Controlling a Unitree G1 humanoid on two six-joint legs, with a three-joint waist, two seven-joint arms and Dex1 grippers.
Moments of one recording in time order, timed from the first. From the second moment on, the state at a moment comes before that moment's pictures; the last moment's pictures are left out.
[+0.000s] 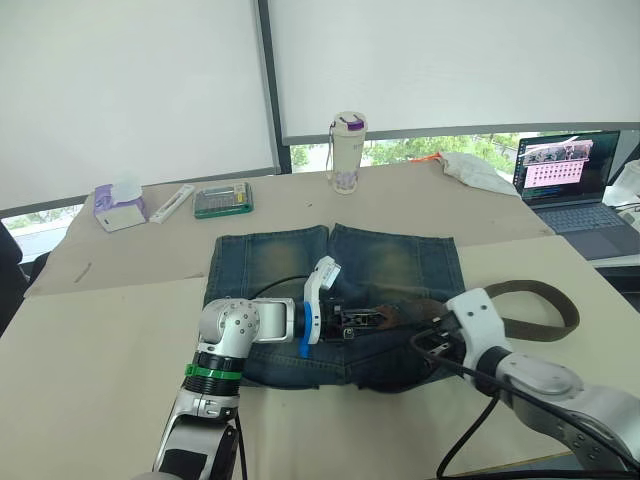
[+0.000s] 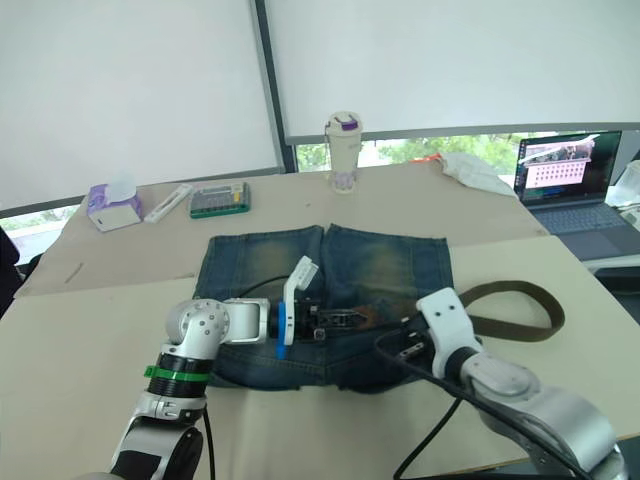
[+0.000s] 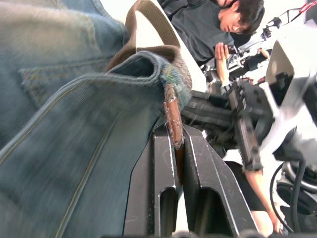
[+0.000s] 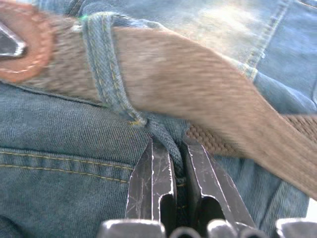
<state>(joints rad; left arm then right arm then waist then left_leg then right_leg) -0.62 0.14 0.01 0.04 -0.79 1.31 -0.59 0.02 -0.79 -0.12 -0.72 0.79 1.04 -0.01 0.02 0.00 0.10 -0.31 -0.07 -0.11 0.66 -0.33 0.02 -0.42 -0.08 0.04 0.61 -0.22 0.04</state>
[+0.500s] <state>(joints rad) -0.60 0.21 0.11 0.03 -0.90 1.41 -0.60 0.15 -0.88 -0.39 -0.61 0.72 1.03 0.27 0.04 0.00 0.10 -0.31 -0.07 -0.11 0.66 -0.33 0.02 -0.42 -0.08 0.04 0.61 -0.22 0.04</state>
